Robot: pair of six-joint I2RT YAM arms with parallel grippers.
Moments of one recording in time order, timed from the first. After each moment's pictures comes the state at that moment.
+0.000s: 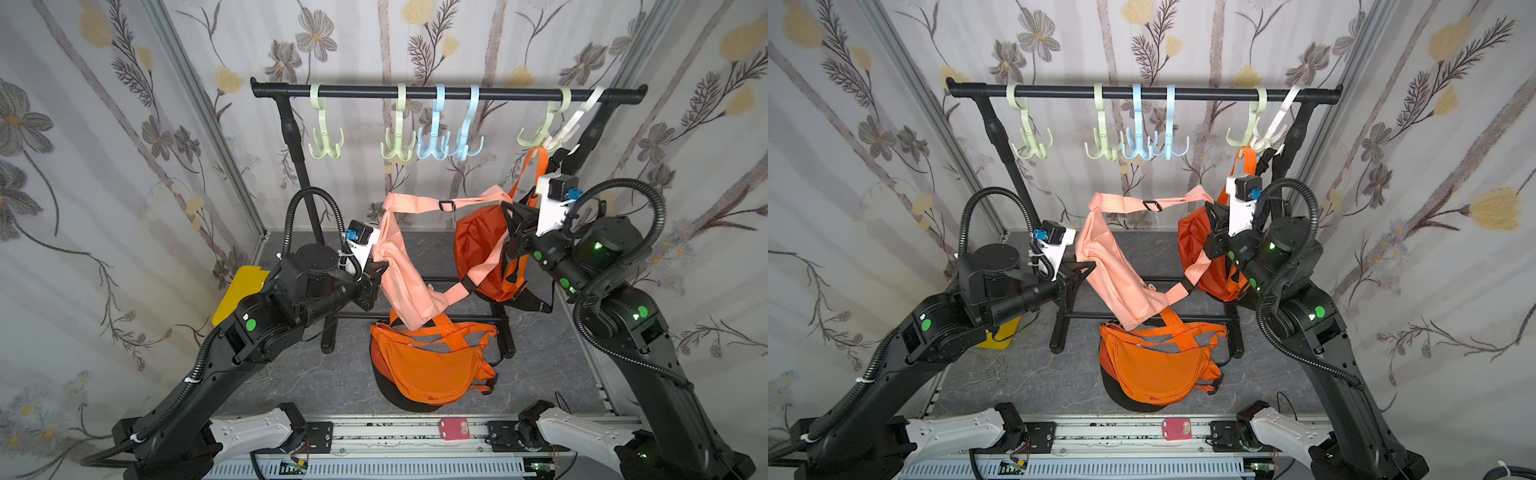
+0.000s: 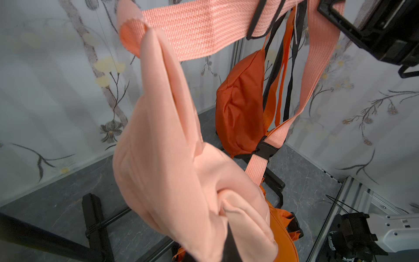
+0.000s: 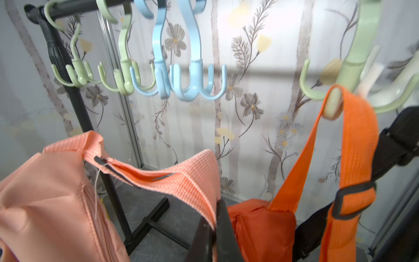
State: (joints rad) left arm -0.88 1.11 1.59 -0.75 -0.08 -0.13; right arm 0.49 1.11 1.69 -0.47 0.05 0.00
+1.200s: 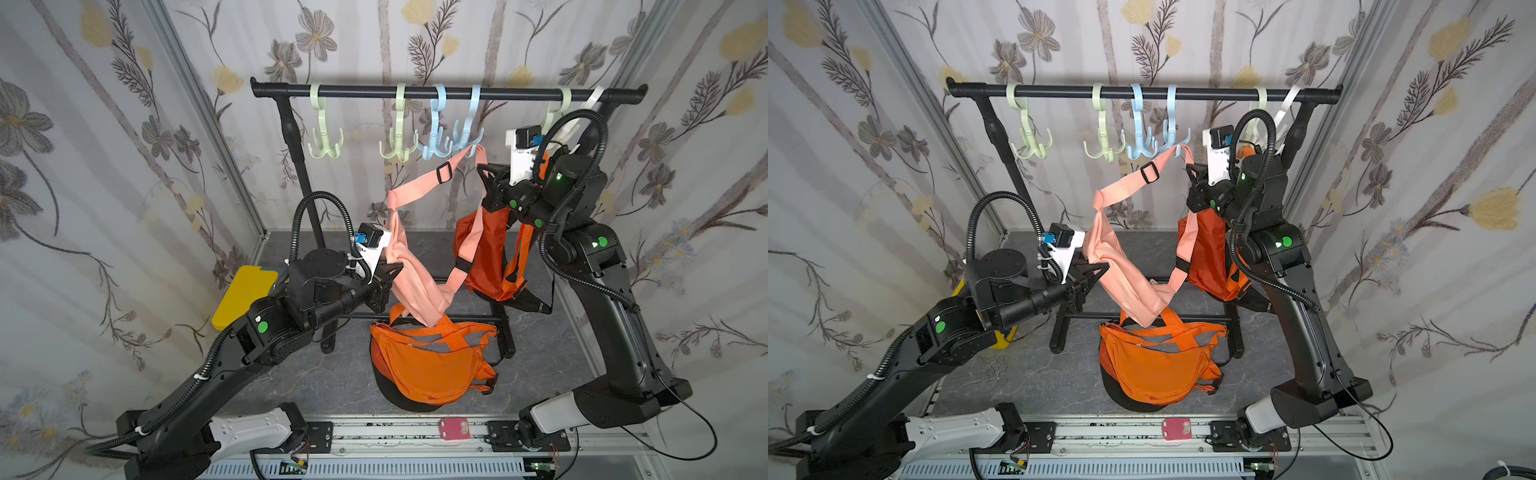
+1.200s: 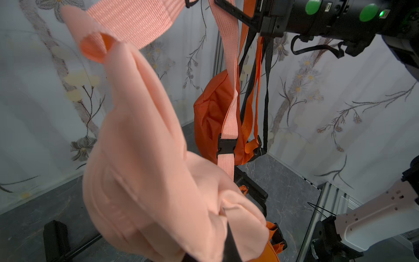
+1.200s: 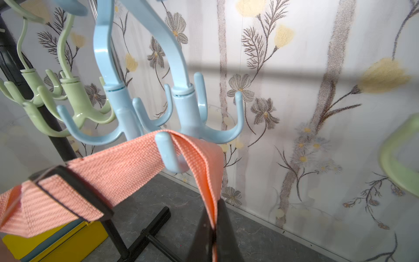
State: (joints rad) left arm -0.95 1.10 1.48 -0.61 -0.06 -0.18; right arm 0.38 1.47 2.01 -0.53 -0.13 0.03
